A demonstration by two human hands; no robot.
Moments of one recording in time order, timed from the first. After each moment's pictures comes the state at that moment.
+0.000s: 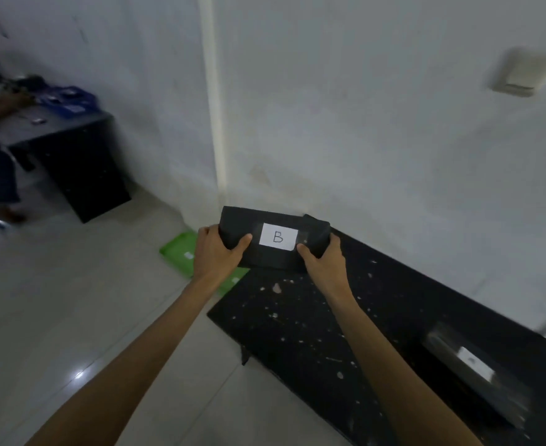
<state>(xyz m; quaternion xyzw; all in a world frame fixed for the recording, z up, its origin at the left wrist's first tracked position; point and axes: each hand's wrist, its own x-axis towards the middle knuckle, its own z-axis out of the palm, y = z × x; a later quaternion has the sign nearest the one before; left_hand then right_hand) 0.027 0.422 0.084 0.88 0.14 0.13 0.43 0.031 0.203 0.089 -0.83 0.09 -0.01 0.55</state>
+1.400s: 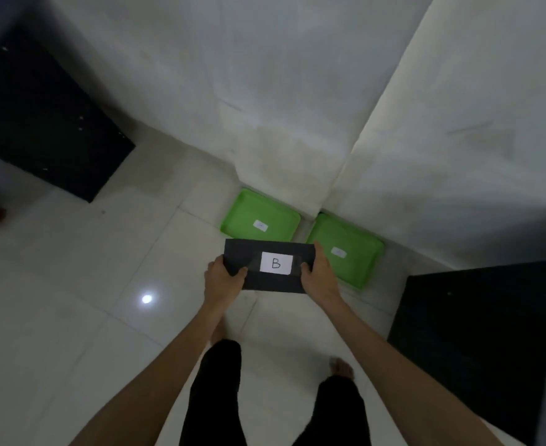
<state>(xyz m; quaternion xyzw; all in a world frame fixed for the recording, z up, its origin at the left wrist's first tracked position) 0.492 1.006 -0.253 0.84 0.27 -0.22 0.42 0.487 0.797 -0.251 -0.84 0.23 0.21 0.45</state>
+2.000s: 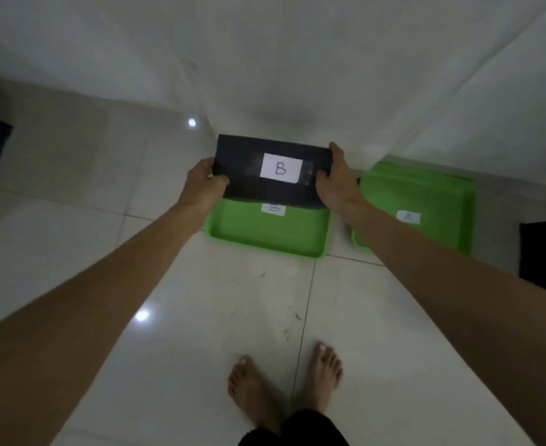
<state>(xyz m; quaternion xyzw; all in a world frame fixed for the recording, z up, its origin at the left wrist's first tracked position) 0.811 1.096 -0.616 0.83 0.11 -0.25 0.48 0.743 0.874 -0.622 -0.82 0.32 0.12 0.46</state>
